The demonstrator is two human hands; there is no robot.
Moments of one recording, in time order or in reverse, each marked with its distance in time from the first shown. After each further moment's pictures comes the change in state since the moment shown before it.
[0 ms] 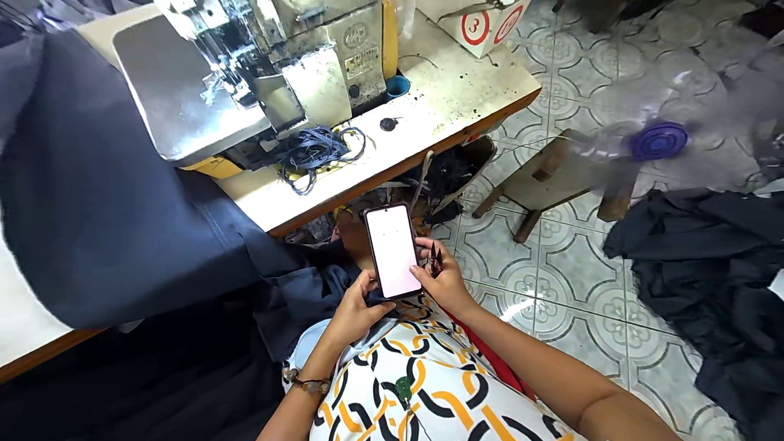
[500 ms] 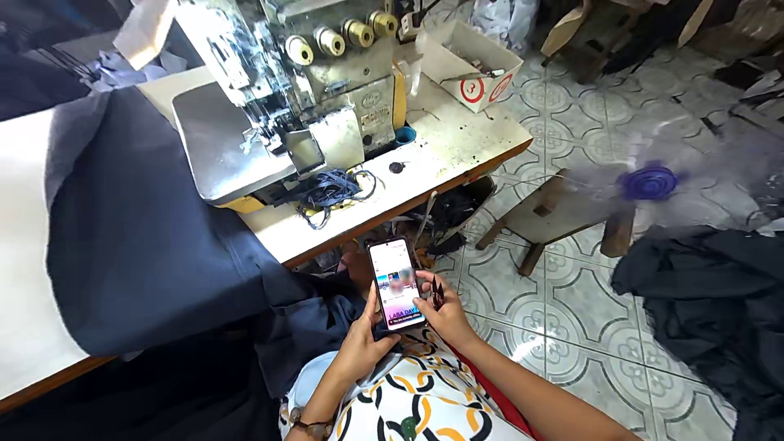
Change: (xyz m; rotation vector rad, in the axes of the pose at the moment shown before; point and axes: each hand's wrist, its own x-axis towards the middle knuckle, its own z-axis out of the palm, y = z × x) left_hand 0.002 0.001 0.000 0.053 -0.016 -0.006; right_hand 0.006 -0.001 0.002 0.032 -0.044 -0.017
